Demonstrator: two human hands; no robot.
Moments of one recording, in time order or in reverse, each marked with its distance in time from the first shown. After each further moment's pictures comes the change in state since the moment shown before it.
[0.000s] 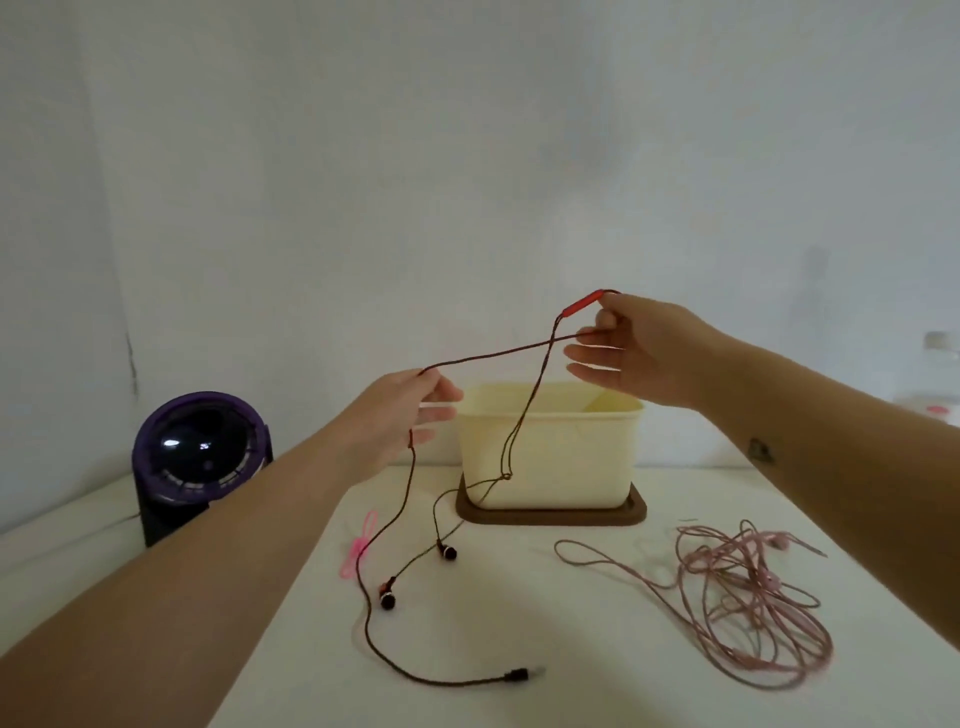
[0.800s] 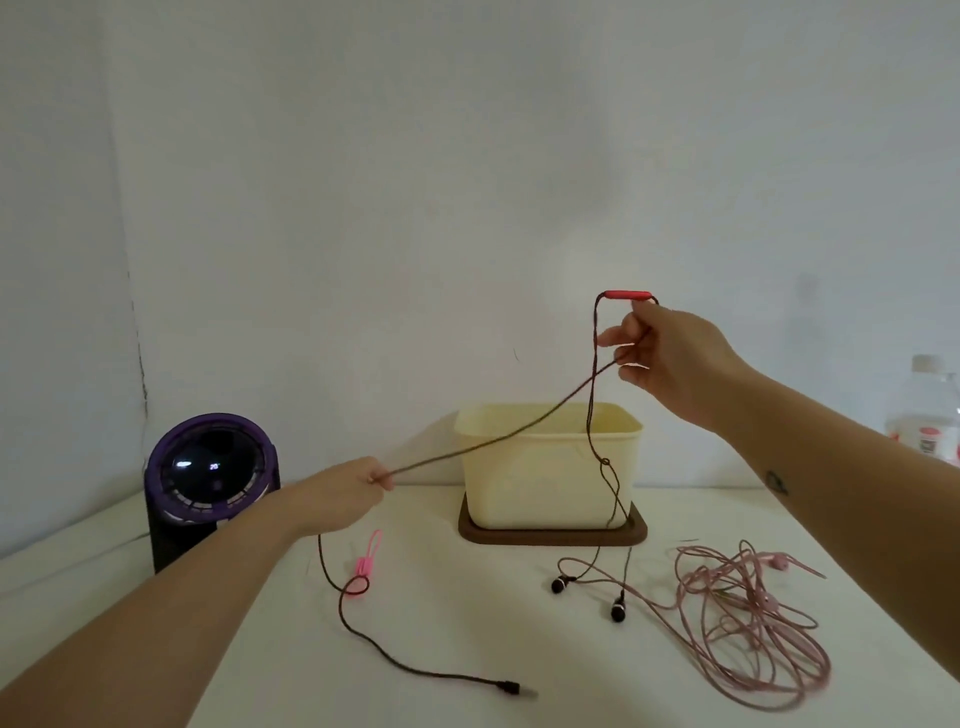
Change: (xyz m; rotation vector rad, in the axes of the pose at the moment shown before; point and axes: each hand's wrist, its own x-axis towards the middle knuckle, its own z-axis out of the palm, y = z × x) left_hand -0.001 -0.047 -0.057 0.899 -0.100 -0.129; right_hand -0.003 -0.007 -0.017 -0.121 0.076 -0.247
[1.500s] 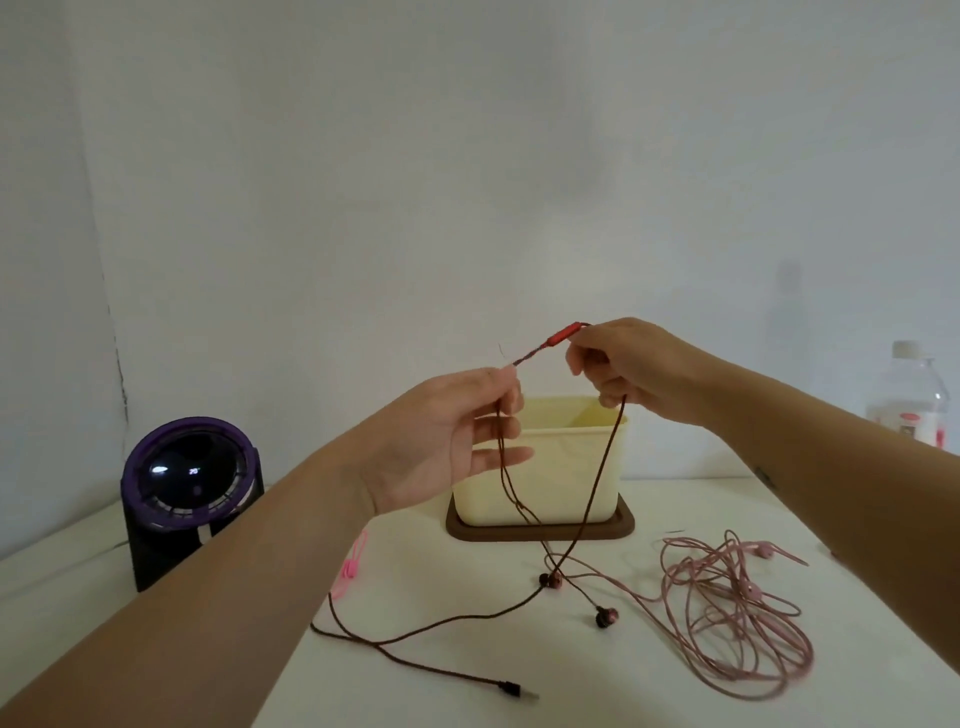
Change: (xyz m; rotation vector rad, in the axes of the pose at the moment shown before) left_hand -0.059 0.130 -0.003 -1.185 -0.382 0.445; right_hand -0.016 -0.007 0.009 -0.520 -0.247 0.045
